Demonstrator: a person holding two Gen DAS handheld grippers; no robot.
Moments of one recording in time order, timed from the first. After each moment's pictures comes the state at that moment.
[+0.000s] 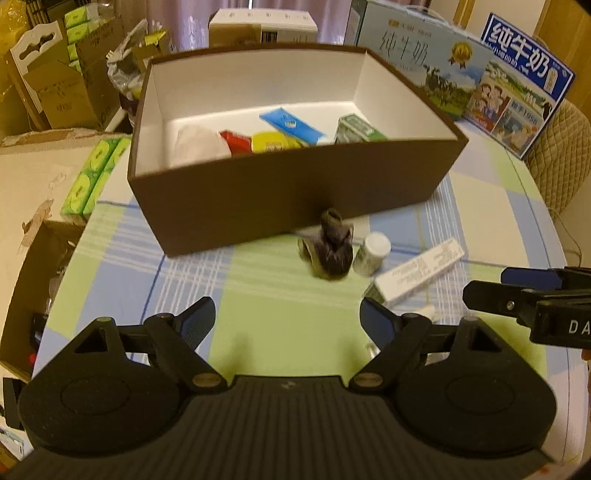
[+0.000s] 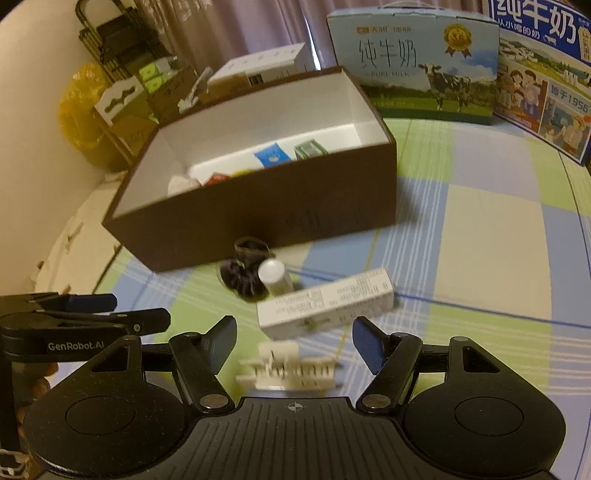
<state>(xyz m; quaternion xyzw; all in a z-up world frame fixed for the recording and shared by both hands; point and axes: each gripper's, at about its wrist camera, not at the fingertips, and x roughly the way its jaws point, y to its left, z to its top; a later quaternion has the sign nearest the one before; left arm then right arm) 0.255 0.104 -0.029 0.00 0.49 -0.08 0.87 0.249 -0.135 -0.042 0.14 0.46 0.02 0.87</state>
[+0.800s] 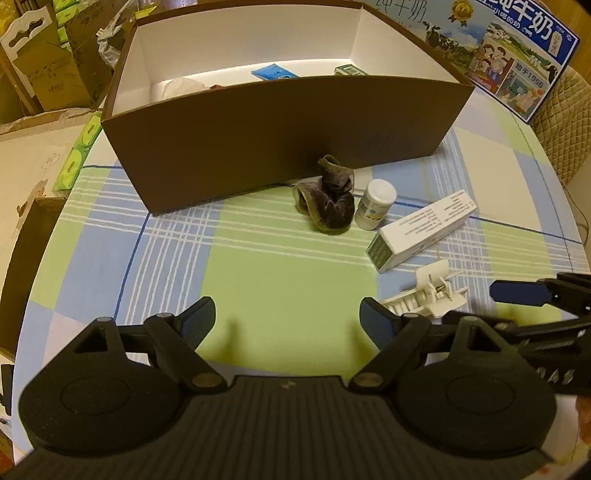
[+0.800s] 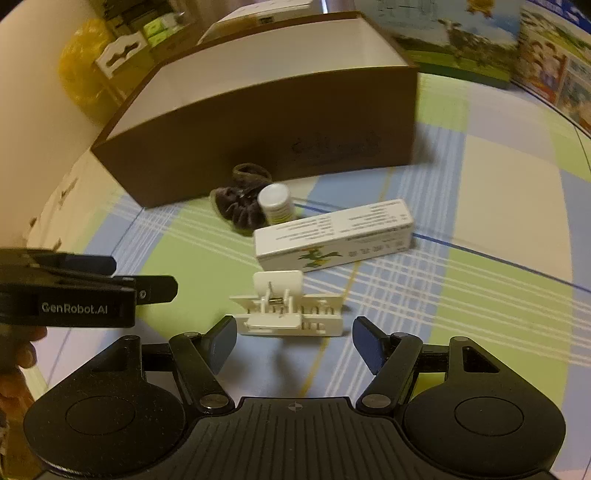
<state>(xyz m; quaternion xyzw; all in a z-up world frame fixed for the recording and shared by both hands) 0.248 0.097 -0.061 0.02 0.53 -0.09 0.84 0.241 -0.111 -0.082 0.10 0.50 0.03 0.86</state>
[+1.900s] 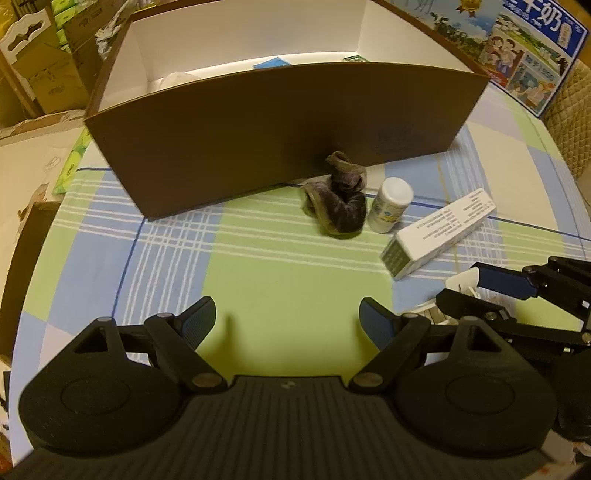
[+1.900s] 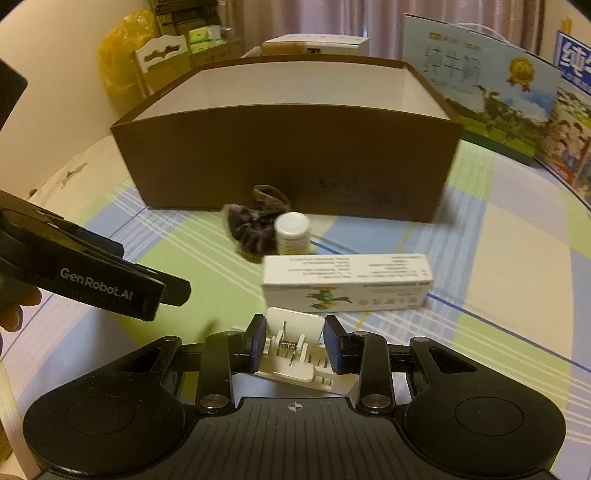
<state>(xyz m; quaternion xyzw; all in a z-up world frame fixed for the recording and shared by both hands) 0.262 0.094 -0.078 0.03 0.53 -0.09 0.85 0.239 -0.103 -0.095 0.02 0.44 0.04 0.90</state>
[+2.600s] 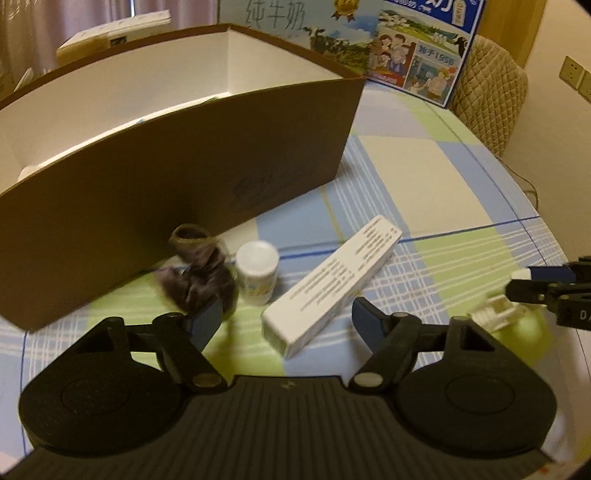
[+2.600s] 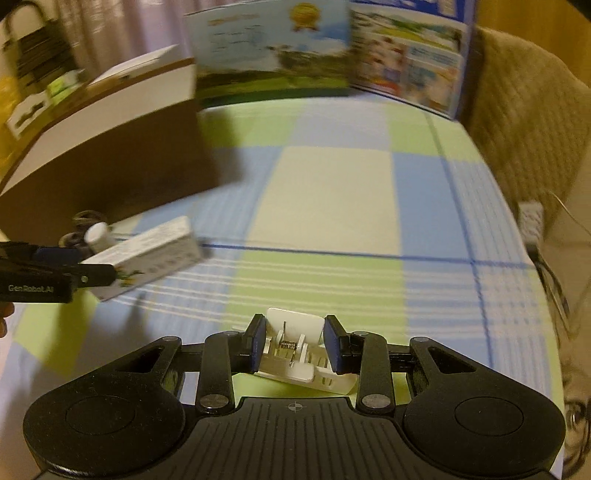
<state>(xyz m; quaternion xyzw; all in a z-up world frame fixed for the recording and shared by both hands) 0.281 0.023 -0.096 0.07 0.44 -0.24 0.86 0.162 -0.233 -0.084 0.13 0.45 -0.15 0.87</state>
